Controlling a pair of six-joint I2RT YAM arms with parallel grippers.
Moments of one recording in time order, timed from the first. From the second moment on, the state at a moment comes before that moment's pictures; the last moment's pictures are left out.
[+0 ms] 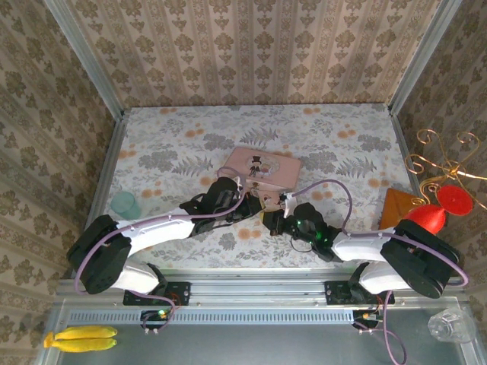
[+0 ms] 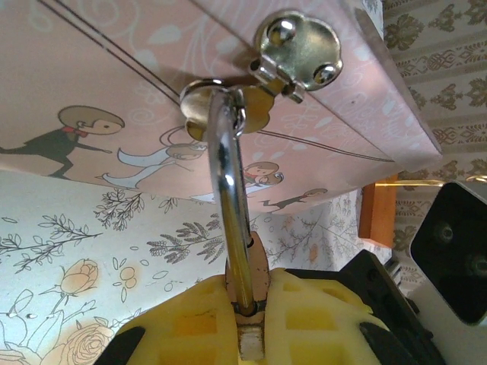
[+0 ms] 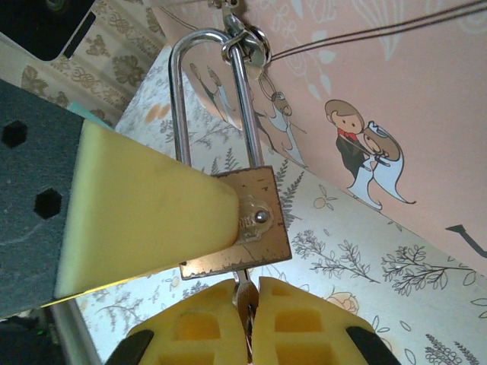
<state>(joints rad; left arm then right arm) -0.90 1.39 0.69 0.11 0.23 -1.05 0.78 1.34 0.29 0.68 -0.09 0.71</state>
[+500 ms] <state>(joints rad) -0.88 1.39 0.72 0.04 0.23 -0.98 0.73 1.38 0.34 0.65 -0.21 0.73</state>
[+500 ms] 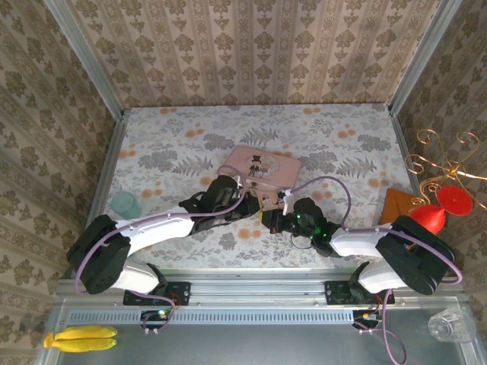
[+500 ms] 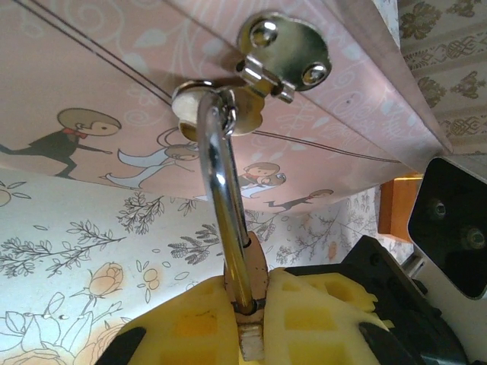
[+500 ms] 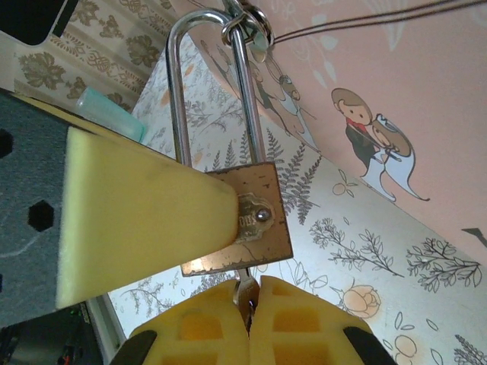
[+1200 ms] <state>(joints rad) -0.79 1.56 0.82 -0.20 0.19 -0.82 0.64 1.30 0.40 0.35 -0.18 0.65</state>
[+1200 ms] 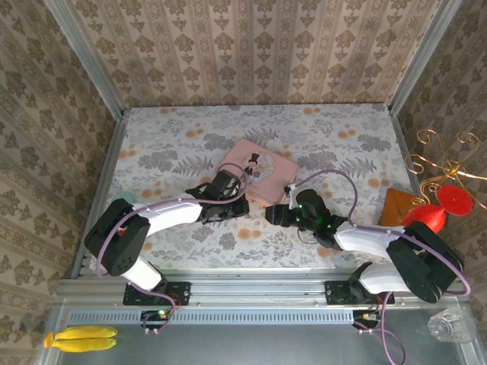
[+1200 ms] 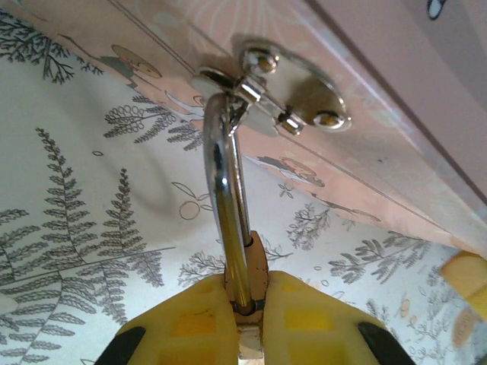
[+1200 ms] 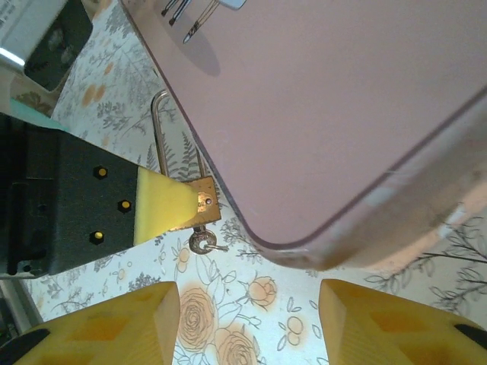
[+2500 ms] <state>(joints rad) -0.86 1.45 0.75 -0.20 -0.02 -0.62 0.60 1.04 0.34 0.06 0.02 0.90</state>
